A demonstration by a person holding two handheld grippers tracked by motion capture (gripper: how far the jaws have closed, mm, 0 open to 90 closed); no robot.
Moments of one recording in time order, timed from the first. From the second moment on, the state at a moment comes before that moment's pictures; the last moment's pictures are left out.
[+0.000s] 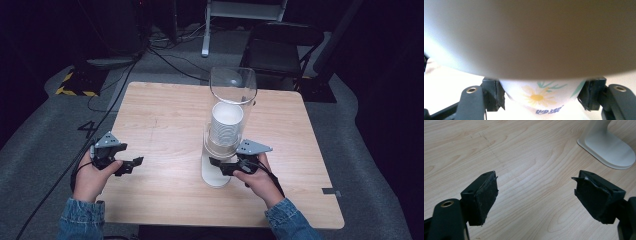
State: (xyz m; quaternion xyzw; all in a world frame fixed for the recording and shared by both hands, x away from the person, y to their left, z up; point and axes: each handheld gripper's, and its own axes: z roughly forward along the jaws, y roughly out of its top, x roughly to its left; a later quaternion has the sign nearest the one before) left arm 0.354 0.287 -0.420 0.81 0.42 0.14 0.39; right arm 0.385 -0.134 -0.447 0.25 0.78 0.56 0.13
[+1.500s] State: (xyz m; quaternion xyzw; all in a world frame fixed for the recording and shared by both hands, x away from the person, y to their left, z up) left arm 0.358 0.286 -0.420 0.81 0.42 0.14 0.39; right arm 0.380 -0.140 -0.473 0.25 0.82 0.51 0.12
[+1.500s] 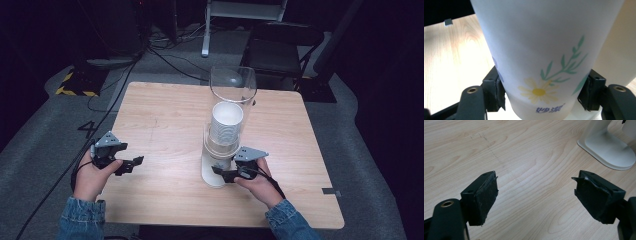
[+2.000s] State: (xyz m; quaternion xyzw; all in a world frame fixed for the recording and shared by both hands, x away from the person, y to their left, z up) left arm 0.367 0.279 -0.421 0.81 0.42 0.13 0.39; right arm 0.372 -0.158 -0.481 0.25 0.84 0.46 0.13
